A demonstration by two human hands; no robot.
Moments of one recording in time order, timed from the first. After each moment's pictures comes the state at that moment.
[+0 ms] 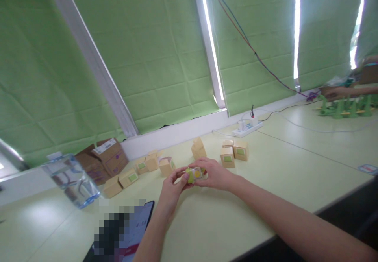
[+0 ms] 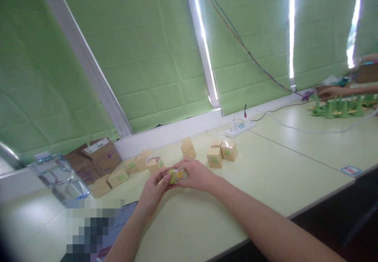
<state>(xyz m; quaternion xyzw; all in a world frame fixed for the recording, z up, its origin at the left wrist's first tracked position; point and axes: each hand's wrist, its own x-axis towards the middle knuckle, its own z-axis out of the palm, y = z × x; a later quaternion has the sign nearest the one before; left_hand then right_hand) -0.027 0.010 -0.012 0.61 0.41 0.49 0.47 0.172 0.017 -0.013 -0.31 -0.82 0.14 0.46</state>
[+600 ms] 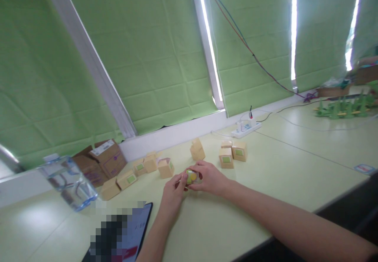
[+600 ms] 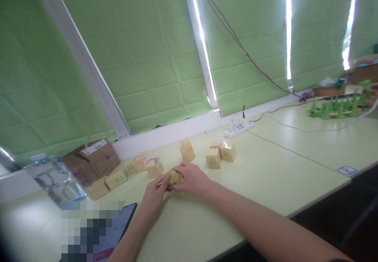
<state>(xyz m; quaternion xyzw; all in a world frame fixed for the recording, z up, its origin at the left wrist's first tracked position) -0.025 0.009 -0.013 0.72 0.46 0.43 0.28 0.155 0.019 -0.024 -0.34 -0.81 0.10 0.46</state>
